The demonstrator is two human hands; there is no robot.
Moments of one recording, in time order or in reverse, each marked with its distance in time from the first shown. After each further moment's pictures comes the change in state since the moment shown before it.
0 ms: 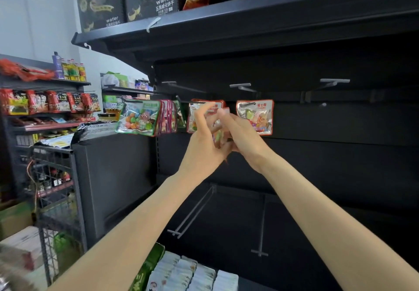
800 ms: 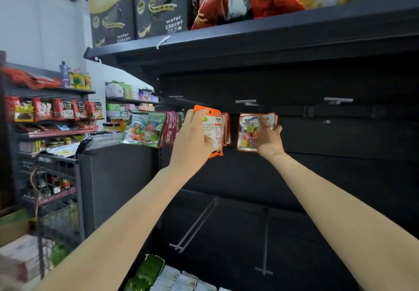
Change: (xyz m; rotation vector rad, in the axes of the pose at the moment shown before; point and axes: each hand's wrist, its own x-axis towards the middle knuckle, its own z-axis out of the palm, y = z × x) left_hand 0.026 0.006 -0.036 0.394 0.076 -0.139; right_hand 0.077 0.058 -0.056 -0.694 0.366 0.219
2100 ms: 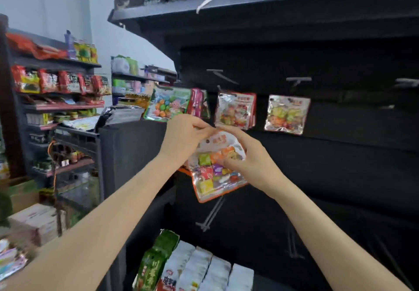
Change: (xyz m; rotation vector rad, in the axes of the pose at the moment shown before) left_hand -0.019 -0.085 -0.039 -0.212 -0.095 -0.125; right_hand -0.136 -0.073 0.043 0.473 -0.385 -0.477
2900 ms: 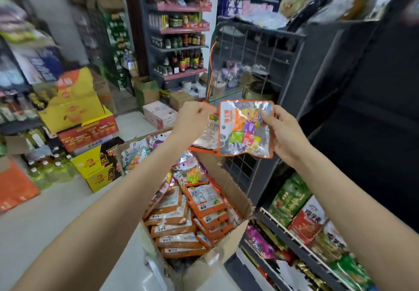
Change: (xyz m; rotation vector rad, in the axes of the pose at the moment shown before) left_hand -0.154 -0.330 -0.231 0.054 0.048 -0.691; right_hand 0.088 -0.004 0.405 0.805 -0.170 0.568
